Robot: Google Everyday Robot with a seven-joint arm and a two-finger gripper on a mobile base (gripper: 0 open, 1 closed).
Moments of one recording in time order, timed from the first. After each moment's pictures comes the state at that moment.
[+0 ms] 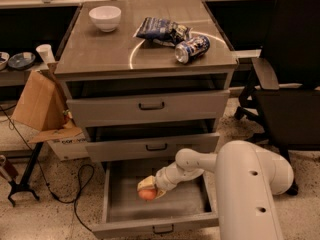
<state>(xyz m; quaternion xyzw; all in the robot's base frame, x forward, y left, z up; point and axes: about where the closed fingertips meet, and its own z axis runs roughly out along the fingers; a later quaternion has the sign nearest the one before) 0.553 0.045 0.276 -0.03 -0.92 -0.38 0.09</state>
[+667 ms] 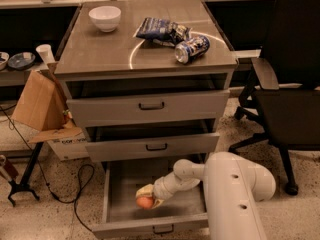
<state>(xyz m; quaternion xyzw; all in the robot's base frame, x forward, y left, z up) 0.540 0.061 0.204 -0.09 -0.90 -0.39 0.14</state>
